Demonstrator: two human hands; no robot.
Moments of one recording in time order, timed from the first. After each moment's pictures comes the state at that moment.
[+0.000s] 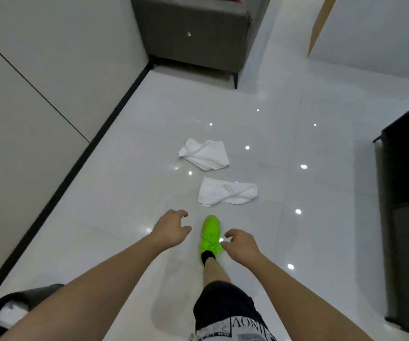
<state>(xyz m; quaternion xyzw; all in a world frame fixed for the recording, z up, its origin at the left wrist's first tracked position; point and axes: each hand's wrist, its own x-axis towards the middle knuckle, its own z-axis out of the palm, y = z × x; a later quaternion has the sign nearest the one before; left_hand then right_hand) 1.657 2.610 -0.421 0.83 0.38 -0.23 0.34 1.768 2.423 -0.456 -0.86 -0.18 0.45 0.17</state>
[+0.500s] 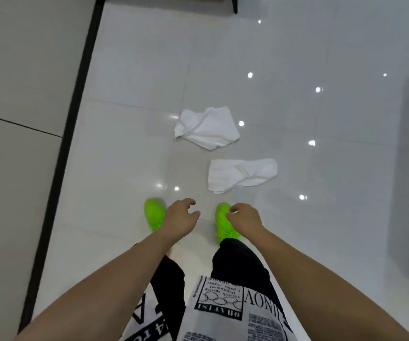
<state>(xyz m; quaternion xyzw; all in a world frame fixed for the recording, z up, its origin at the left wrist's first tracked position) 1.839 2.785 -0.525 0.76 0.42 -0.31 0.38 1.936 2.620 -0.568 -0.83 -0.01 0.51 0.21</state>
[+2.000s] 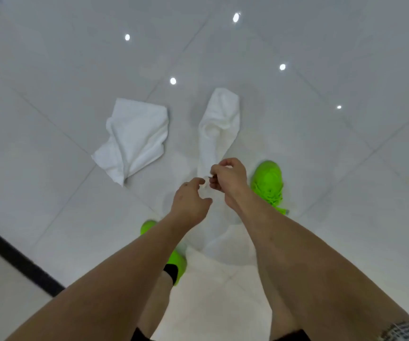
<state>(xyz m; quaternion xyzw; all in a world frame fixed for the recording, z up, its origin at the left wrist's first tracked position) 1.984 2.792 -0.780 0.83 0.06 -0.51 0.19 1.968 2.677 -0.838 -0.39 0.61 0.20 0.66</state>
